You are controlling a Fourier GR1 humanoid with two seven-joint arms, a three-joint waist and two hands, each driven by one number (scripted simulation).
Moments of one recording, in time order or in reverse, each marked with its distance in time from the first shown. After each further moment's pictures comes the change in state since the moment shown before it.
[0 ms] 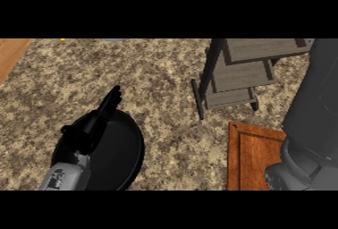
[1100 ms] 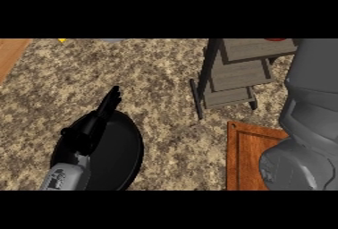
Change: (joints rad) left arm 0.004 -0.005 0.008 0.014 -0.010 0.002 -0.035; right arm -0.362 0.010 -0.423 0.397 -0.007 -0.429 0.043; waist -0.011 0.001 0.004
